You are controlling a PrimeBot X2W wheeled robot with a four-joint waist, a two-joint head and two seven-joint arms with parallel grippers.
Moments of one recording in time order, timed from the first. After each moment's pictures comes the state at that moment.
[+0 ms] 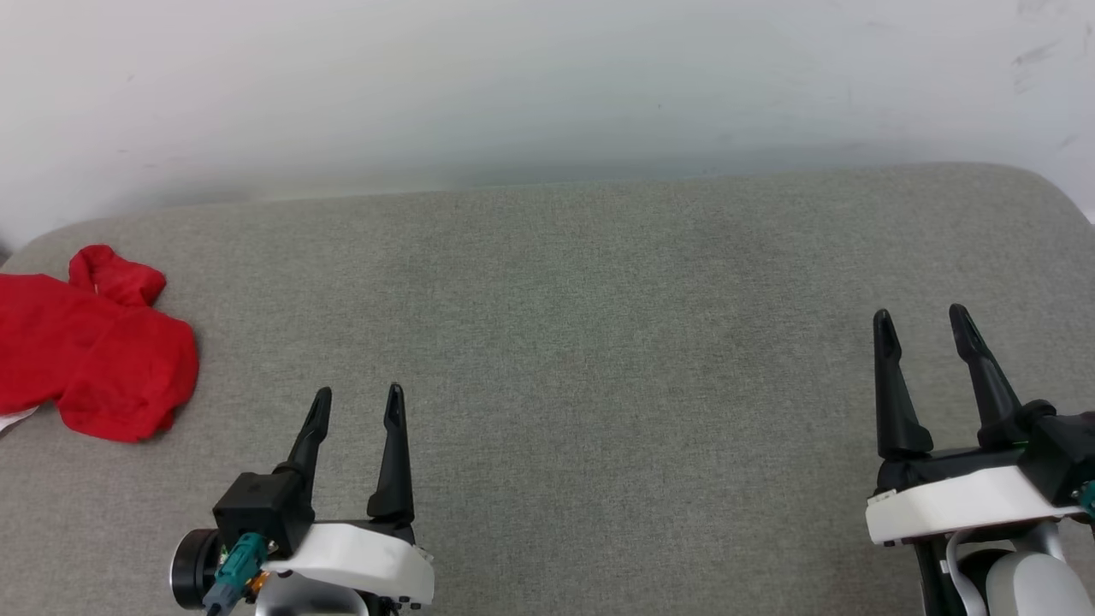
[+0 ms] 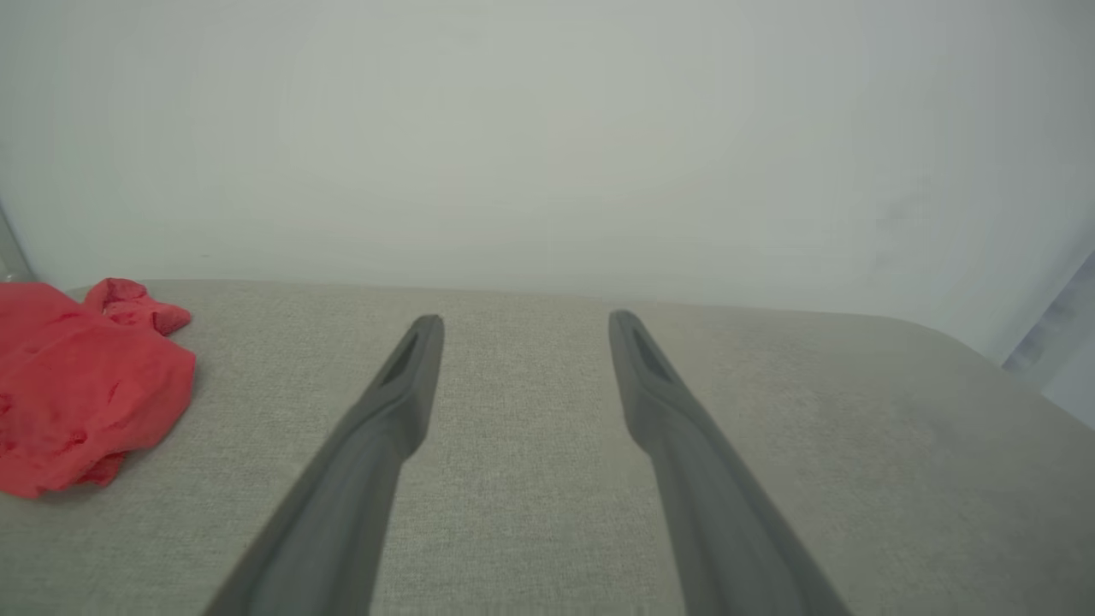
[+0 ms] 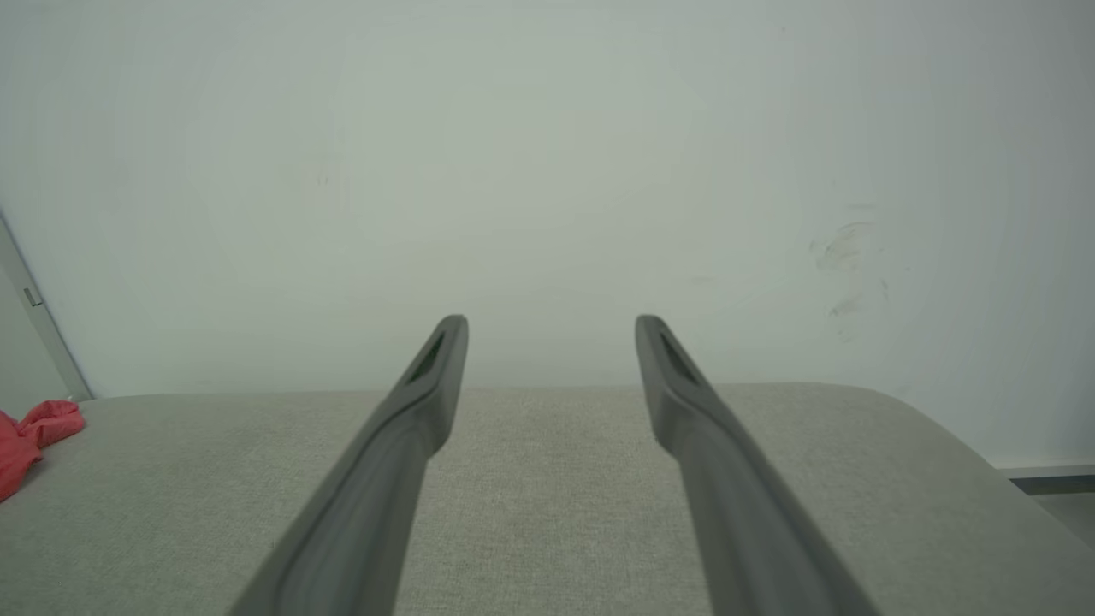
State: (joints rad) left arm -0.01 0.23 -0.31 -0.11 -0.38 0.24 -0.17; right arm -0.08 -0.05 -0.03 -0.03 0.13 0.13 -0.17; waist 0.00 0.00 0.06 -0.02
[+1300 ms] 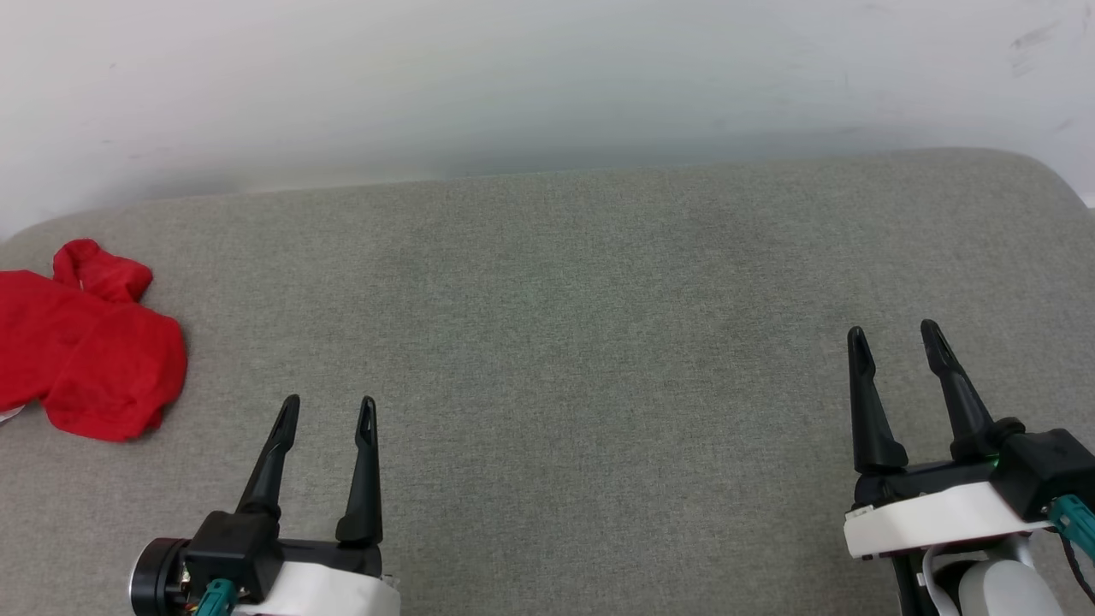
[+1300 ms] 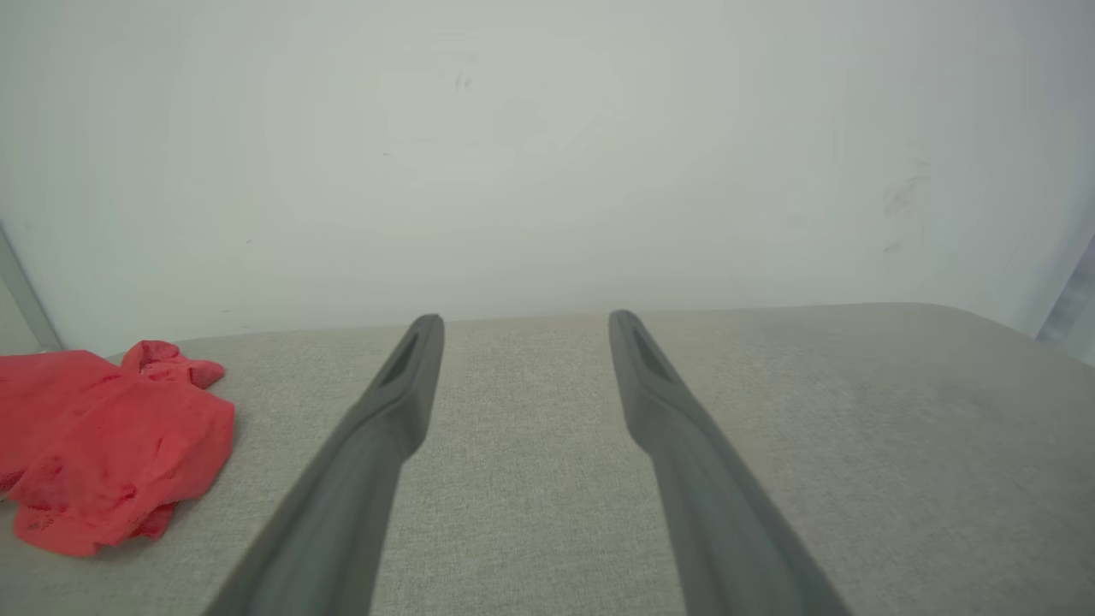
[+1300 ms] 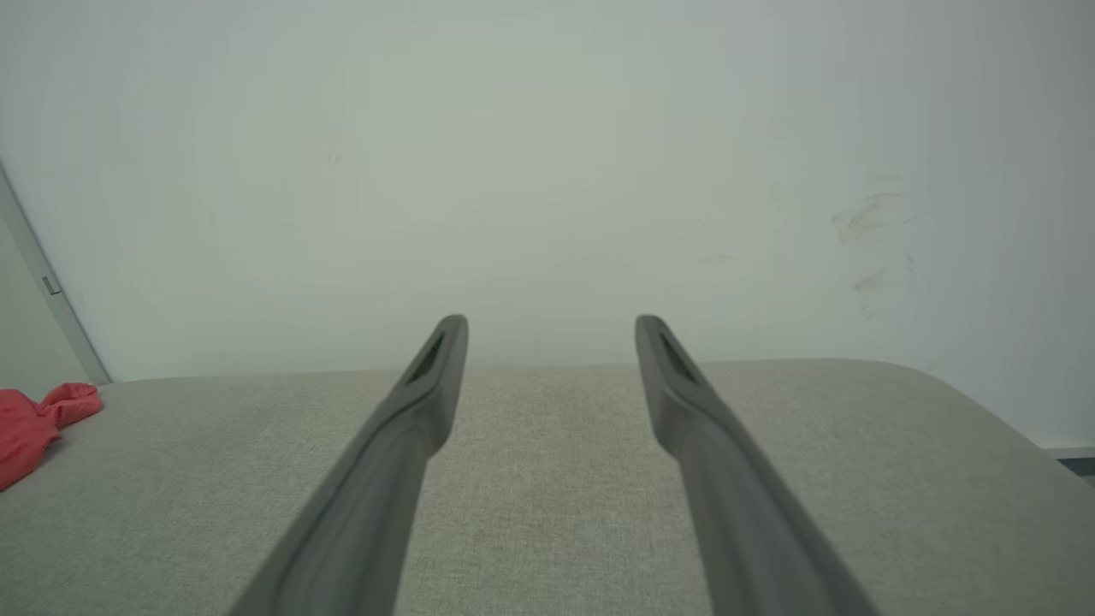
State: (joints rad) left arm 0.07 0.06 -0.05 -0.10 -0.11 -0.05 -0.25; right arm -0.08 -0.05 0.01 0.04 0.14 0.13 -0.25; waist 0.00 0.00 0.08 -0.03
